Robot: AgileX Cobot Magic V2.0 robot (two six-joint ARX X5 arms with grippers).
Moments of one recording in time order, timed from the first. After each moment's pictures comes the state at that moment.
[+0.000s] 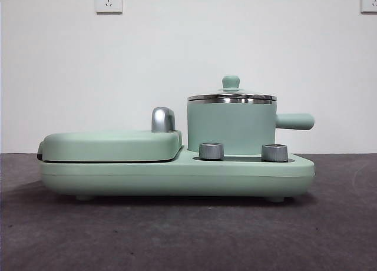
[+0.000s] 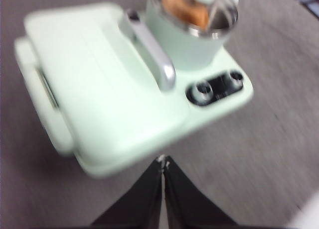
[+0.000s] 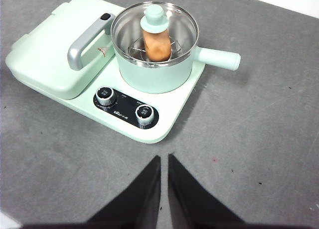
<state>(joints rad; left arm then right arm) -0.23 0.72 0.92 -0.76 0.41 0.01 0.37 0.73 1.28 -1.16 -0.09 -0.03</state>
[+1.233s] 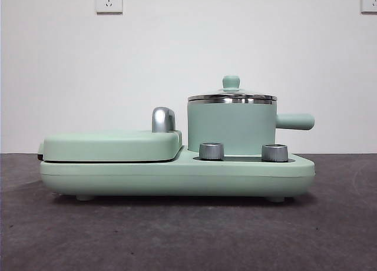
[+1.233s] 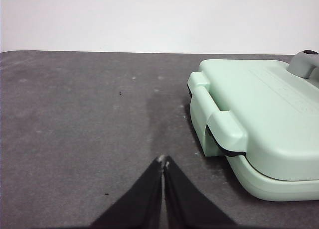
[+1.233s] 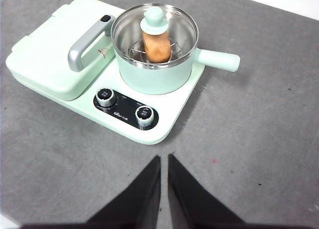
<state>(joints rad) 0.06 0.00 0.03 -0.14 0.18 -0.02 0.37 0.73 1.28 -1.15 -0.08 -0.04</state>
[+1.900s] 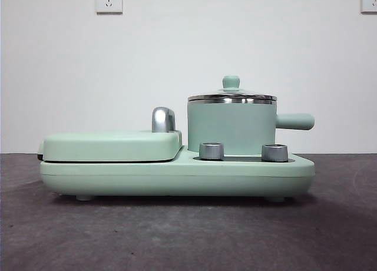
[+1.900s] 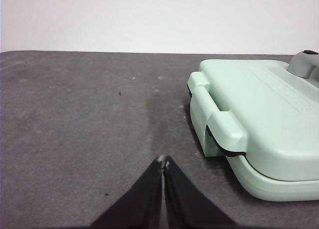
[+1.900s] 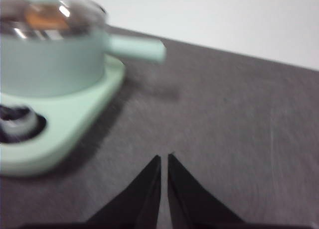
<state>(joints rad) 0.06 0.00 0.03 -0.14 0.18 -0.02 0.05 0.16 0.12 -0.13 -0.11 -0.13</state>
